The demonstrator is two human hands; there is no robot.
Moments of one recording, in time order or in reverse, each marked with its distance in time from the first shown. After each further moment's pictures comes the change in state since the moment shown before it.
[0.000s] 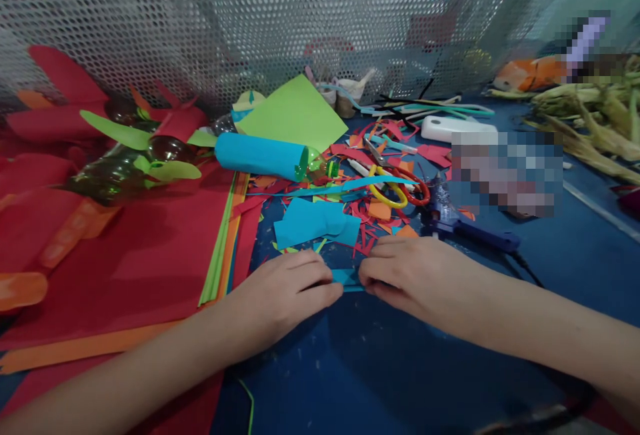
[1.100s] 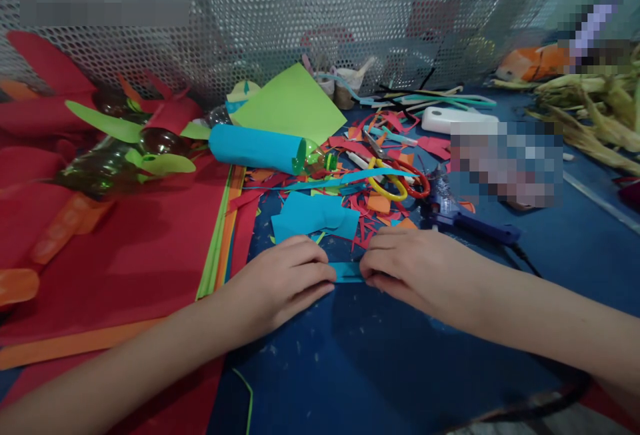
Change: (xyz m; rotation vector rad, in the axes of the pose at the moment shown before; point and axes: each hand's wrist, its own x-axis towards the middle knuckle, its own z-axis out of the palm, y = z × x) left_hand 0.007 -0.001 -0.007 -0.207 0.000 -0.152; right_hand -0.001 0.006 0.003 0.001 0.039 -0.021
